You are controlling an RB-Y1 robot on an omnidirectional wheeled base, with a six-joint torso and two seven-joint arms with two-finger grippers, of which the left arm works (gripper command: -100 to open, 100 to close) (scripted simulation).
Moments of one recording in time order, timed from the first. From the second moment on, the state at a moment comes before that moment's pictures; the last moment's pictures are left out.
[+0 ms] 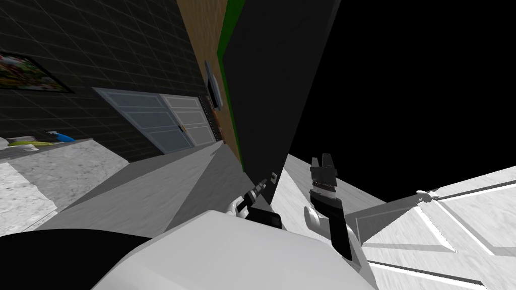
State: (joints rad) arm -0.08 0.04 -0.49 -0.75 -0.28 -0.79 0.25
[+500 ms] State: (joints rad) arm -0.09 0.01 -0.48 -0.72 -0.27 -0.80 0.23
